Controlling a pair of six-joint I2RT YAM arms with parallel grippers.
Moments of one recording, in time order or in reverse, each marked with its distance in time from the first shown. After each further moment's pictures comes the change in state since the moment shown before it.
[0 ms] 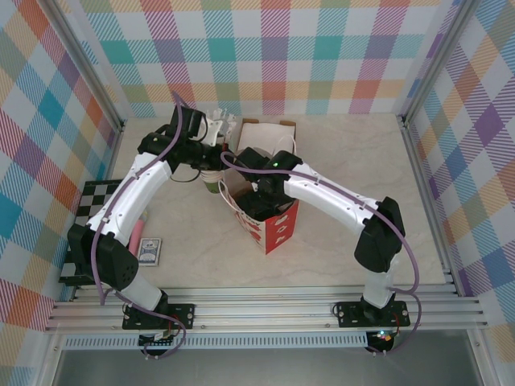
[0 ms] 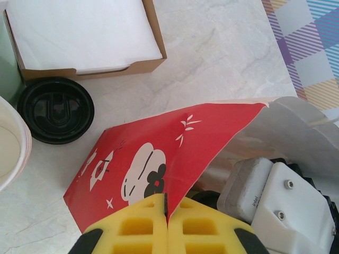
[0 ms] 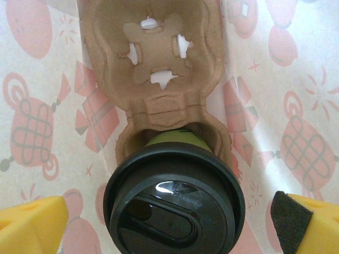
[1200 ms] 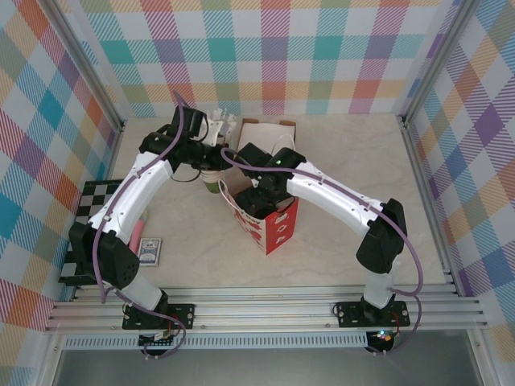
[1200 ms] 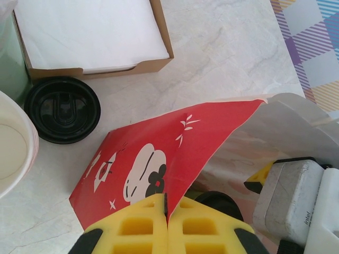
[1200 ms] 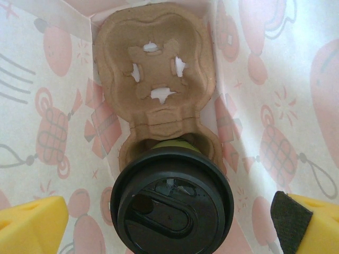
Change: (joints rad) left arm 0.000 0.011 0.000 0.000 -0.023 0.002; right arm 0.000 -0.013 0.036 0.000 0.020 -0.036
